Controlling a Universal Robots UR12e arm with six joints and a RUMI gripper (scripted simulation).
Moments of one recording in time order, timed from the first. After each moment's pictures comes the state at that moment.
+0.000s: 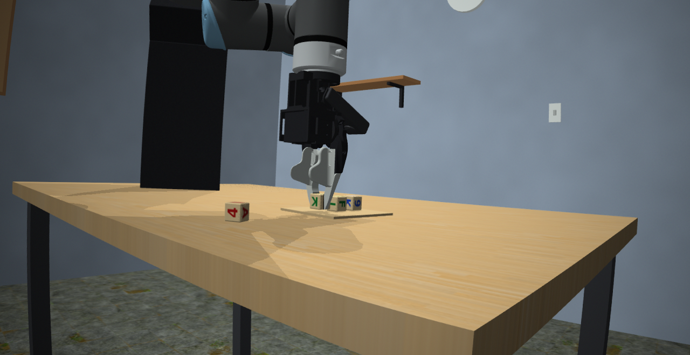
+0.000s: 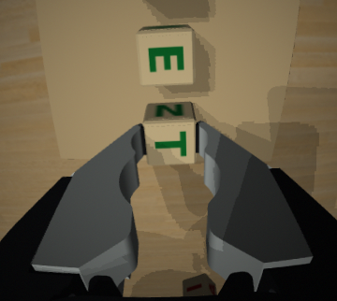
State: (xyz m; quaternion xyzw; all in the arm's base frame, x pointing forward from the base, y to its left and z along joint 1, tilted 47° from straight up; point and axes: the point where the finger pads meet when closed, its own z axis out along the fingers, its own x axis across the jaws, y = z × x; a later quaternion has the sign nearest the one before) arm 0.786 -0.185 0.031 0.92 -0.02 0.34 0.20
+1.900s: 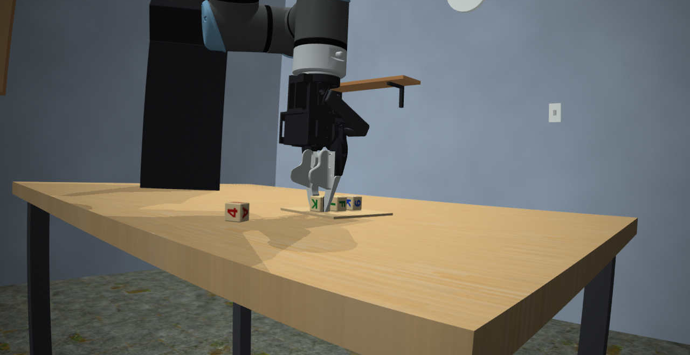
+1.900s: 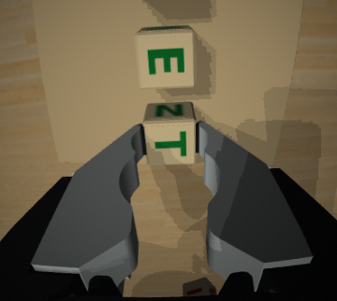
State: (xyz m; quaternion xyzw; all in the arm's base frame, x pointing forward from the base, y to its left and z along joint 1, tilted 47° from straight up) arm 0.789 -0.186 0.028 0.92 -0.02 0.34 0.20
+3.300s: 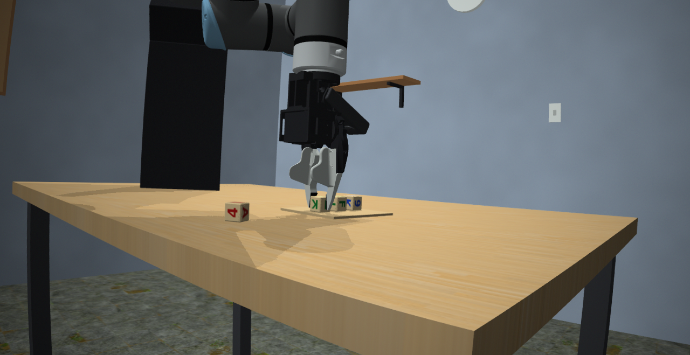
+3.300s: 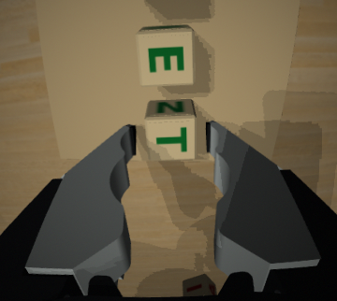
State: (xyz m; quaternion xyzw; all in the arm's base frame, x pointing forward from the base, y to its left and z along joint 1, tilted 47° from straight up) arm 0.787 -0.185 0.030 0.92 -0.02 0.34 0.20
